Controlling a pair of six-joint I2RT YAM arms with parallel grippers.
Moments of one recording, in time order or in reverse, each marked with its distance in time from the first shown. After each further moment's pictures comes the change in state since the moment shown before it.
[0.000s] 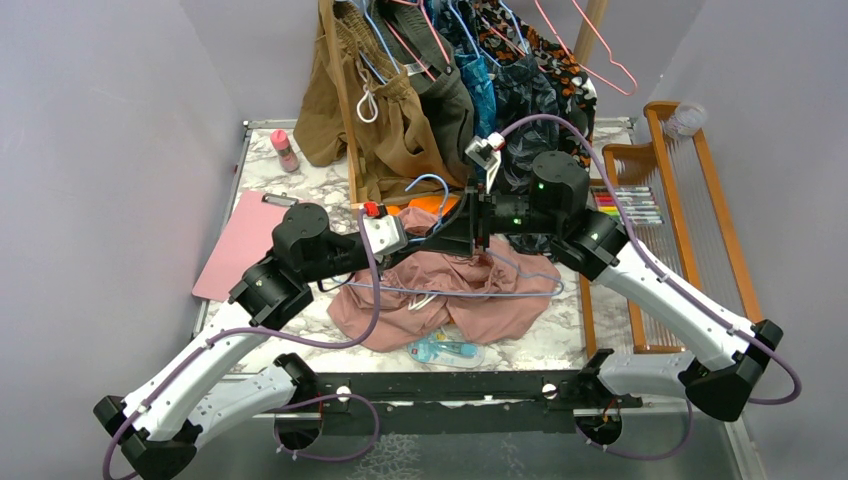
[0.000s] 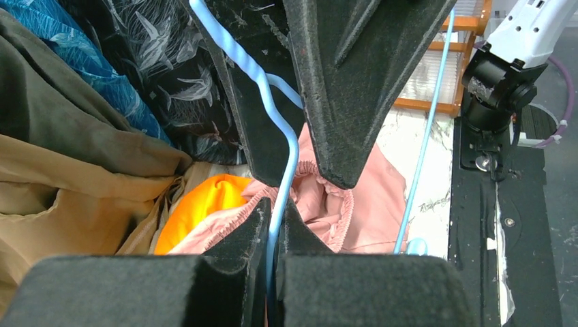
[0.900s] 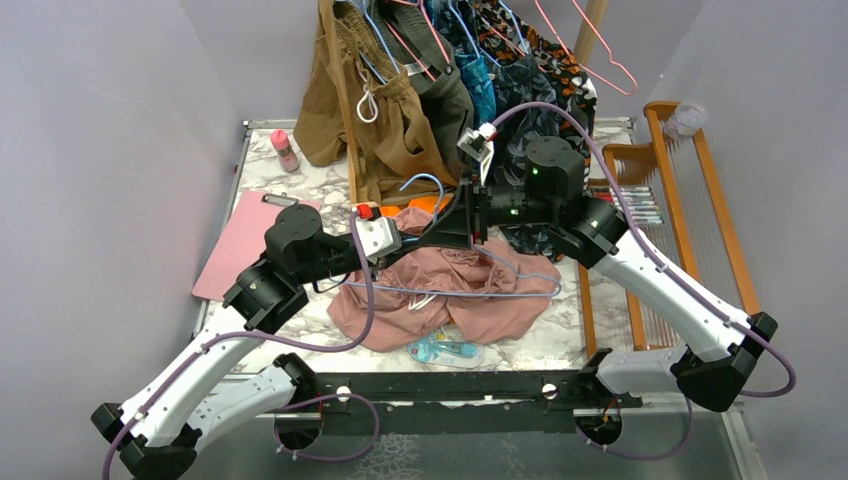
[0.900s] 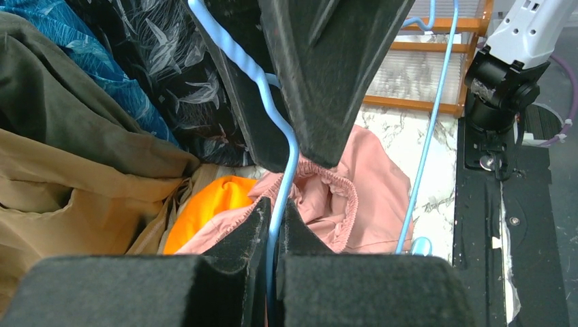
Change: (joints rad) left arm 0.016 -0.024 0.000 -0.009 0.016 0.015; right arm 0.000 0.062 0.135 -0.111 -0.047 -0.047
